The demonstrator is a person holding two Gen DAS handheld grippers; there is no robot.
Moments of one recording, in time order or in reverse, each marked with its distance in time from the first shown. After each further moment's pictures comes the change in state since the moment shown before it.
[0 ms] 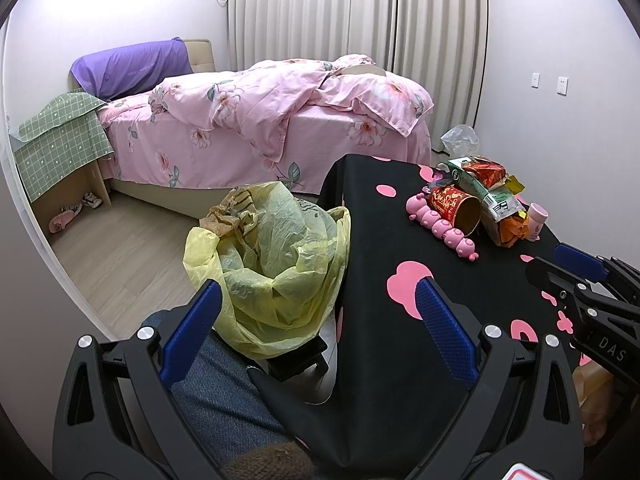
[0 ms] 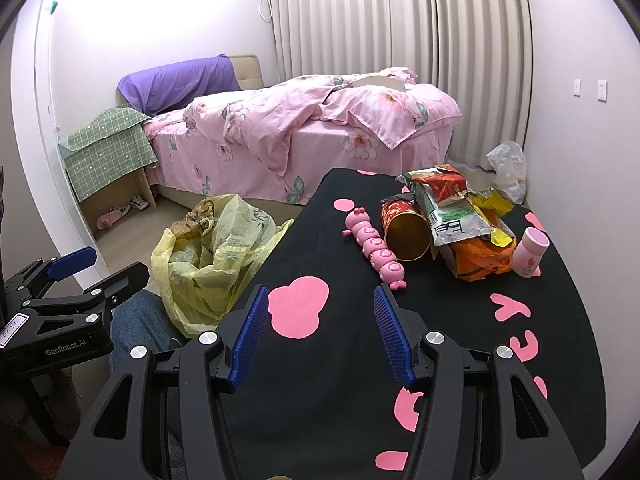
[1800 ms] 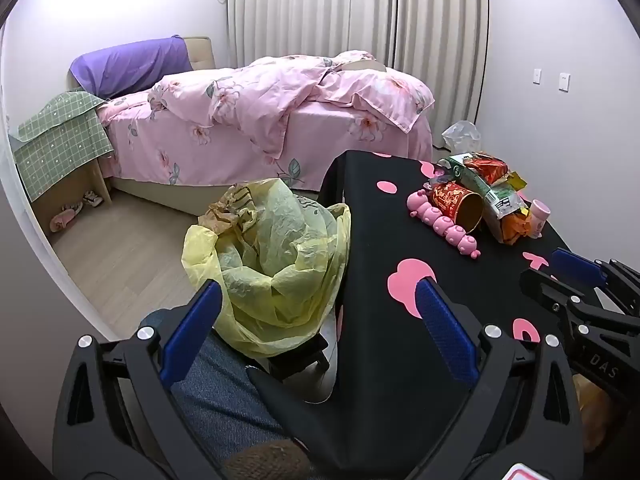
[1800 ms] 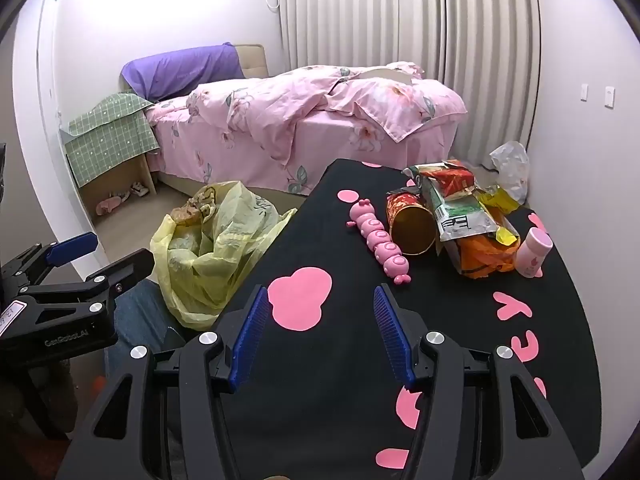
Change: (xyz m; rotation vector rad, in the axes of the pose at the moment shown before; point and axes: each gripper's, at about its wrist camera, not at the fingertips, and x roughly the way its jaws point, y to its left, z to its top) left arm 0.006 0.000 -0.001 -0.001 0.014 0.007; right arm 0.005 0.008 -0.002 -0.031 0.037 0.002
